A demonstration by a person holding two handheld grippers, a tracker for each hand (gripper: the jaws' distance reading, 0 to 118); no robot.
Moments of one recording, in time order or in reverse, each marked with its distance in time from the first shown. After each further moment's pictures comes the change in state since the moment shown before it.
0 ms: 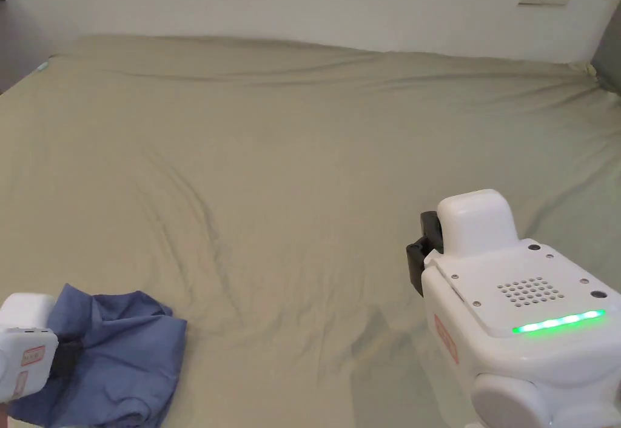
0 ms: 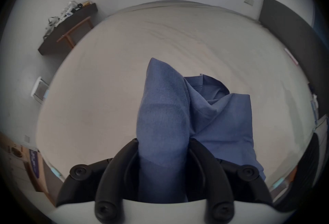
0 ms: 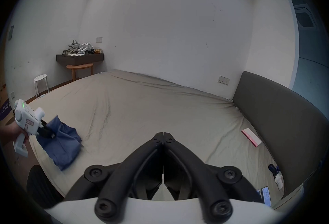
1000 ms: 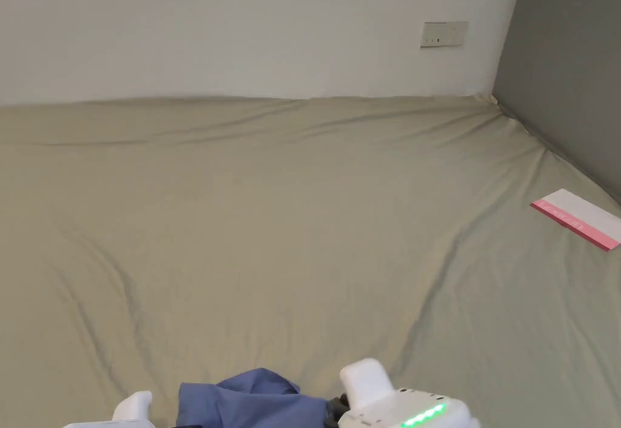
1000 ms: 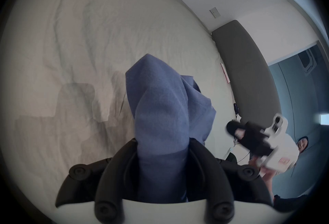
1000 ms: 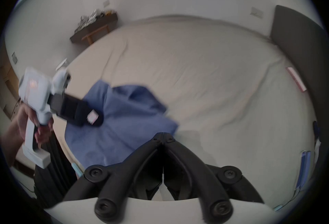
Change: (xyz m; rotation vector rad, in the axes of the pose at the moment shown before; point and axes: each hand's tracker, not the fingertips) left arm 0.200 0.004 -0.018 -0.167 -0.792 0.280; right arm 0.044 -0.127 -0.056 -0.410 0.299 -0.178
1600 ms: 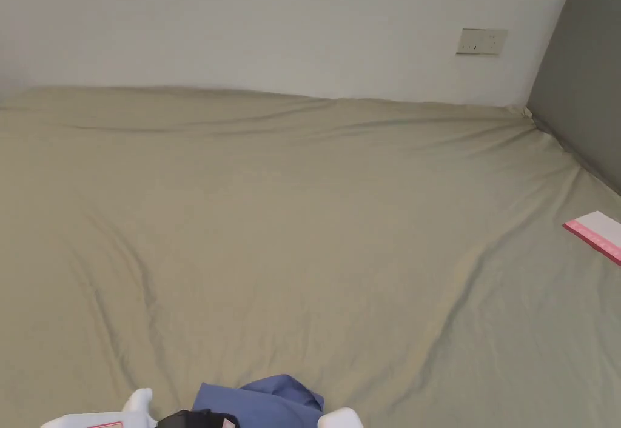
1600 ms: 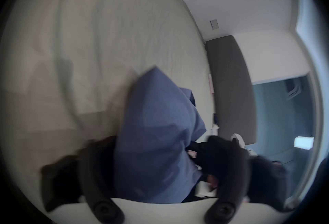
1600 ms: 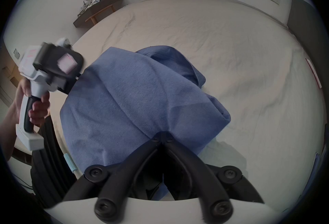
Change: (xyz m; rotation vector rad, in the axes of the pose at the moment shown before) left arm -0.058 0.019 -0.038 -0.064 -0.302 0.256; right arm -0.030 -0.024 -0.064 -0.238 0.137 0.032
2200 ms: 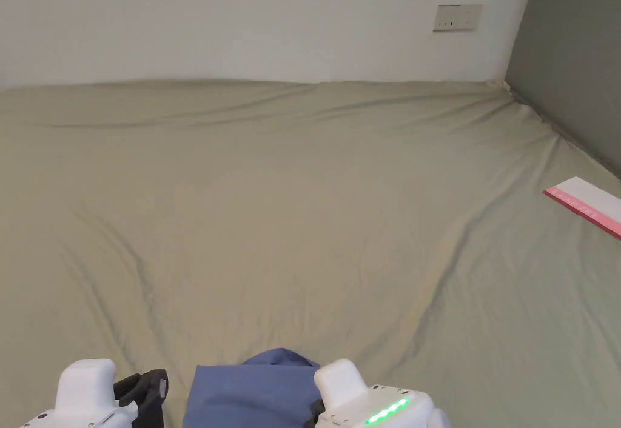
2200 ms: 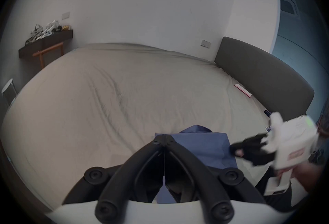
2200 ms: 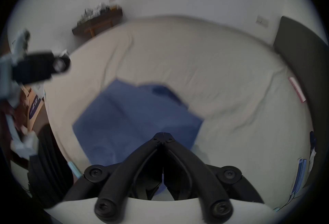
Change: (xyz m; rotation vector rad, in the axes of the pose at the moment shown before) left arm 0.115 -0.081 0.074 0.538 0.567 -0.679; right arm -0.017 0.003 0.002 0.056 -0.122 0.064
